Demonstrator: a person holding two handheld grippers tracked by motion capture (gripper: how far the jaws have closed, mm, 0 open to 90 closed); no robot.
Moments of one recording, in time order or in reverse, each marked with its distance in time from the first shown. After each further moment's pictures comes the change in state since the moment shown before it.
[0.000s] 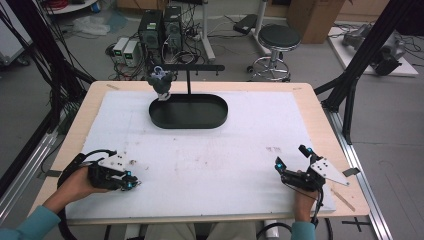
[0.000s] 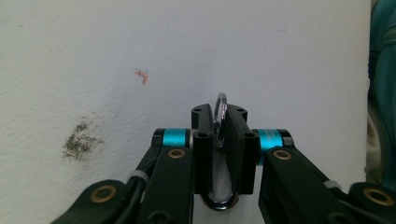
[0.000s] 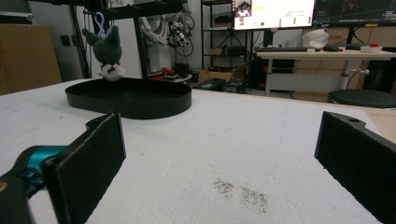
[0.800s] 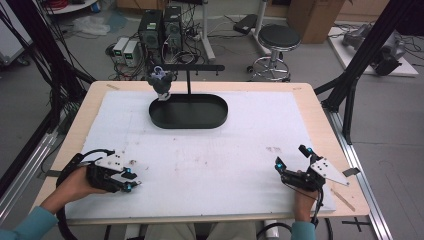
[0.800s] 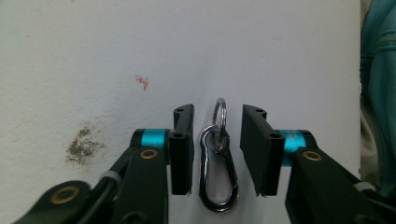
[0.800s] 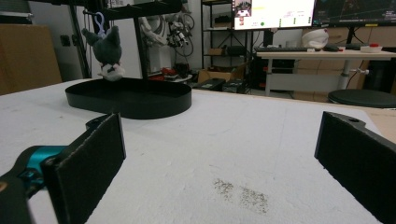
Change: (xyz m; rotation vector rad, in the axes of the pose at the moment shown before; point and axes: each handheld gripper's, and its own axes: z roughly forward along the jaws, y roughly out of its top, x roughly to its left) left arm 0.000 -0.002 -0.003 -0.045 -0.005 -0.003; right arm 0.000 0.000 0.000 -0.002 0.002 -0.001
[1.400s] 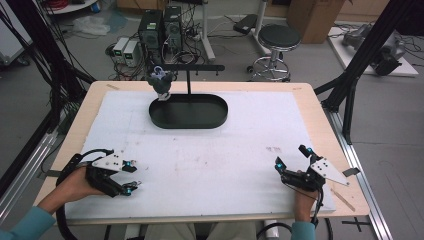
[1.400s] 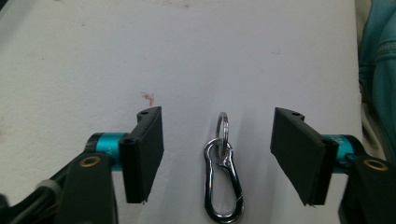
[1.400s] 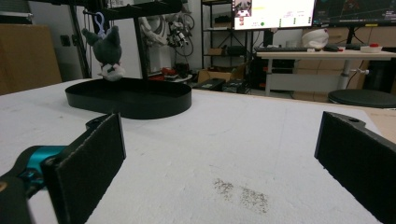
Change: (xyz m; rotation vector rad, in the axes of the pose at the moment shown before) left arm -0.001 0.000 -0.002 -0.047 0.012 0.038; right arm 0.000 0.000 0.000 0.001 -0.002 0.002
